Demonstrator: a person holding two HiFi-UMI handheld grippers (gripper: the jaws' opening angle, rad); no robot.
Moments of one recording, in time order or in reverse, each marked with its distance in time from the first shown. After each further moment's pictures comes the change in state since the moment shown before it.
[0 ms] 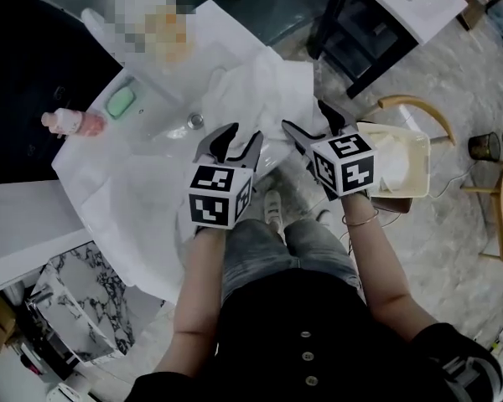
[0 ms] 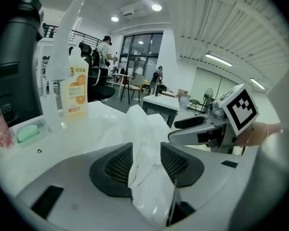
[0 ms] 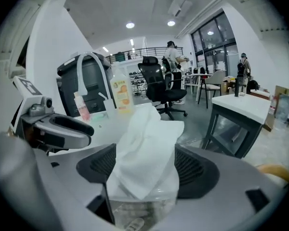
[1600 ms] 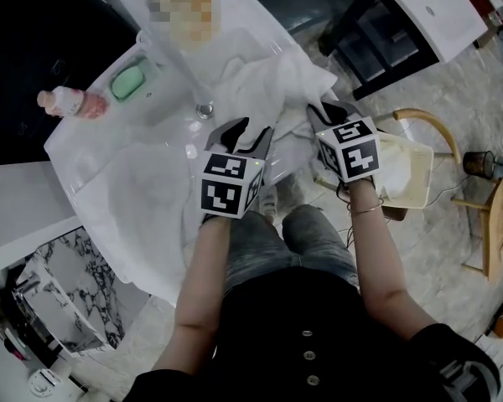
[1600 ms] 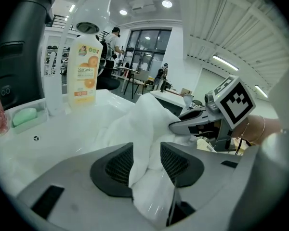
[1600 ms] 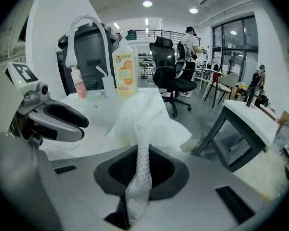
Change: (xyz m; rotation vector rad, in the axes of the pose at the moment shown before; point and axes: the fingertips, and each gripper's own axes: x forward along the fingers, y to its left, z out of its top) left arm 0.019 0.041 -0.027 -0.089 0.047 -0.006; right arm 0.055 -0.003 -0.007 -0.188 0.215 -0.023
